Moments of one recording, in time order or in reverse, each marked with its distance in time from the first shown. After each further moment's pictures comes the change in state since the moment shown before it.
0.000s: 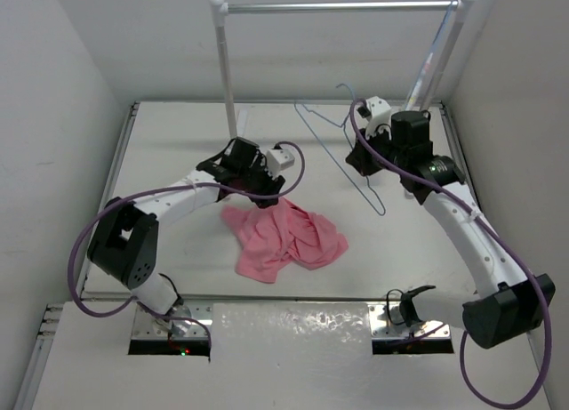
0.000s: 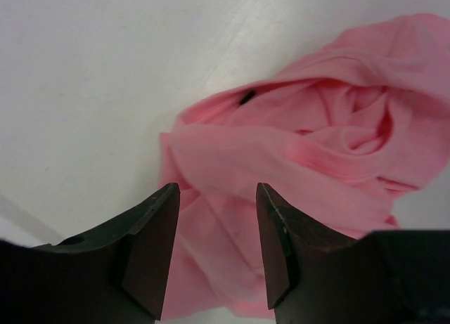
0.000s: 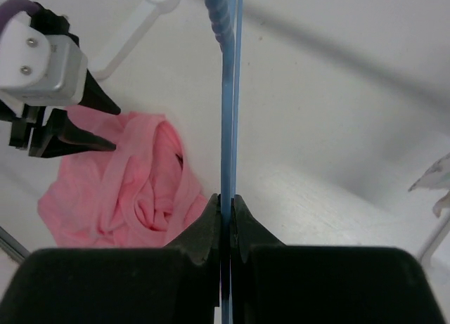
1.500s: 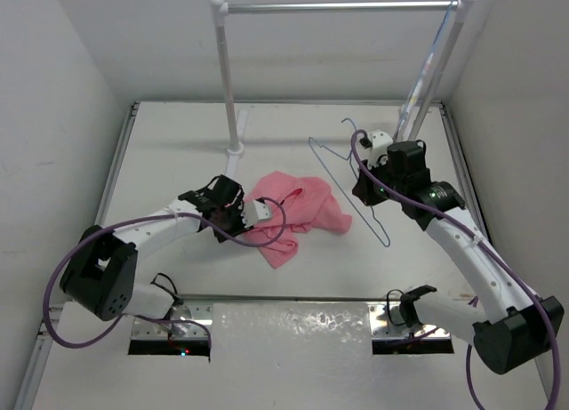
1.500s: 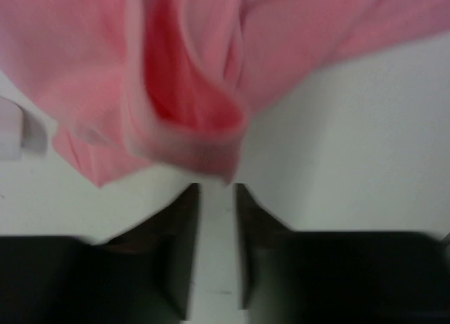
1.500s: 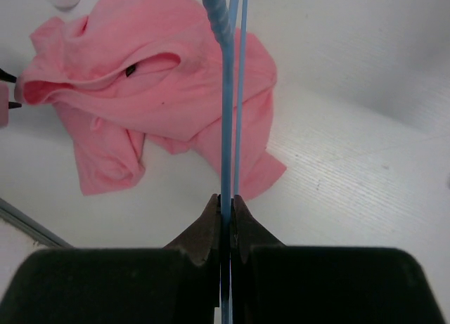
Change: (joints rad) left arm -0.019 -0.224 -0.312 -0.202 -0.191 0.406; right arm 0.045 -0.166 -0.227 -0.076 0.105 0.076
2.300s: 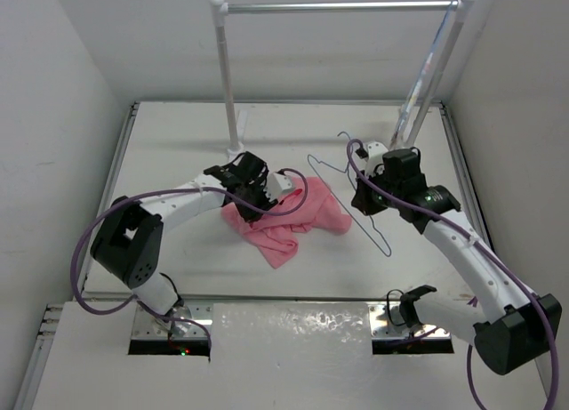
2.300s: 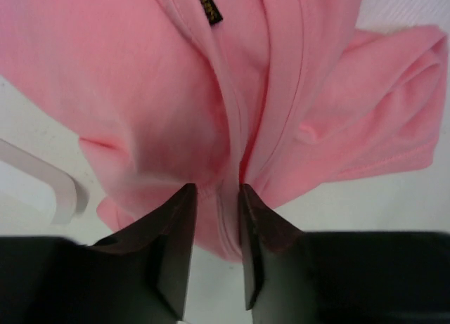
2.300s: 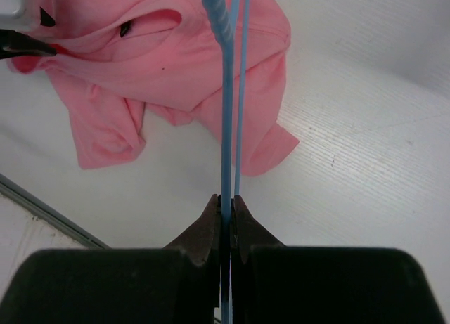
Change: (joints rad) left arm -0.048 0.239 0.298 -0.041 0.012 -0.216; right arm 0.021 0.009 -0.066 -0.025 -0.023 0.002
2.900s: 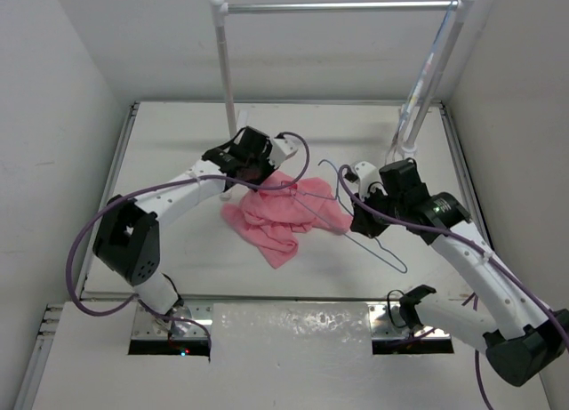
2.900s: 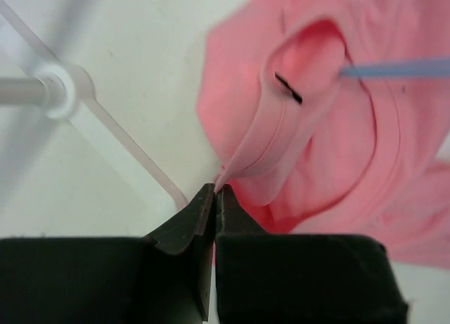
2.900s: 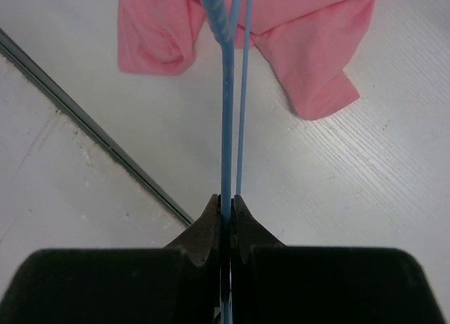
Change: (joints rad) left arm 0.014 0.003 0.148 0.058 -0.203 -0.104; right arm 0.108 -0.089 0.038 -0.259 -0.096 -0.129
